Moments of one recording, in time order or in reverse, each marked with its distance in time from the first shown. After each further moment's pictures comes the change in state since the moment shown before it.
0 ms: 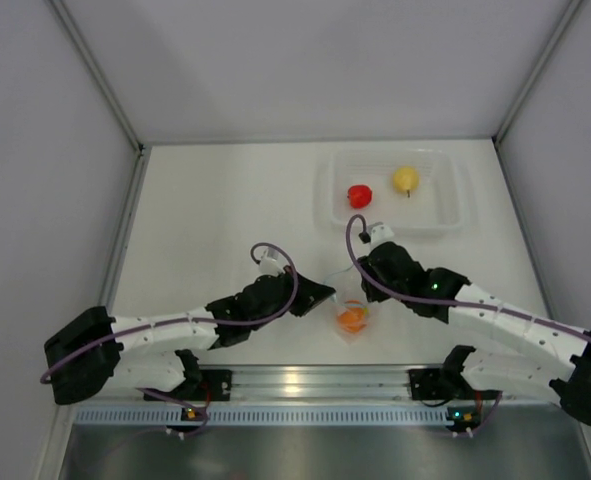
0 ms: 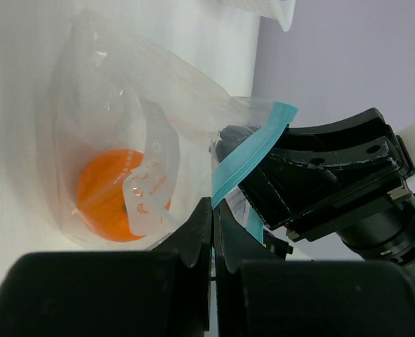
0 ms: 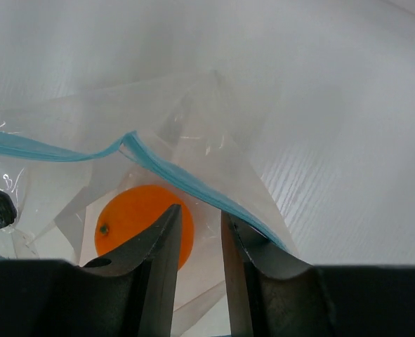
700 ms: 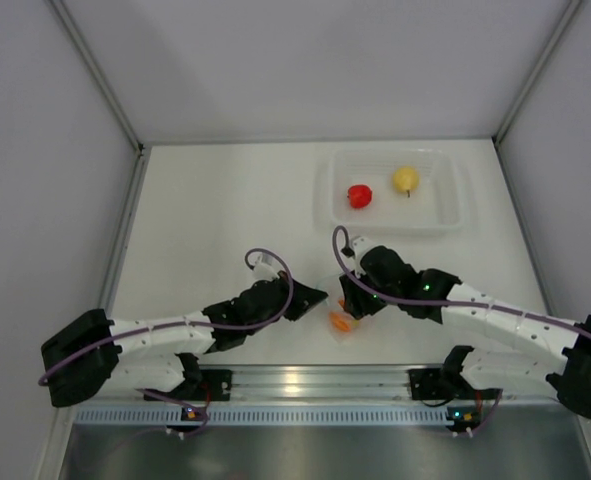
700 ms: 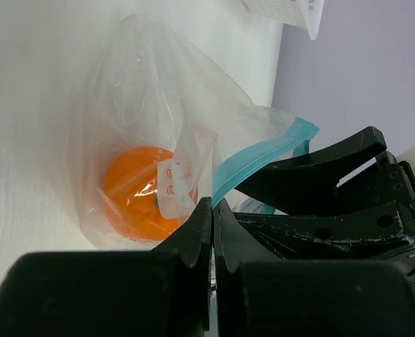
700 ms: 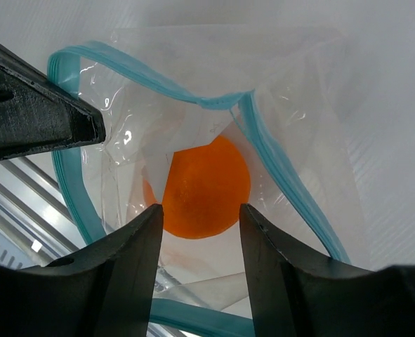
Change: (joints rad) left arm 0.003 -0.032 -0.077 -0.003 -0.030 -0.002; right arm 0.047 0.064 -0.004 0.005 -0.267 -0.034
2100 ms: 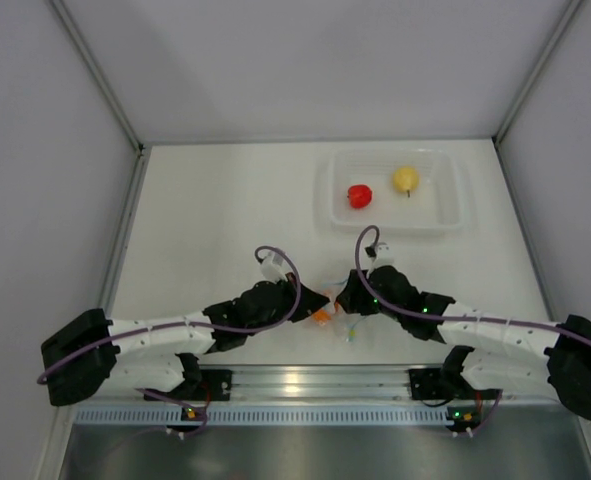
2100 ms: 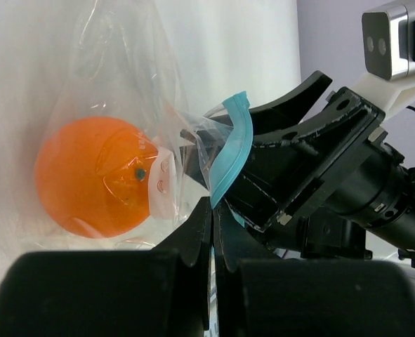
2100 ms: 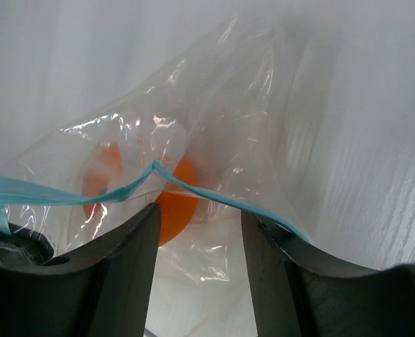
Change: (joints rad) left arm -0.024 -0.003 0.016 -0.006 0.032 0.269; right arm 0.001 -0.016 -0.309 0.508 0.150 0.372
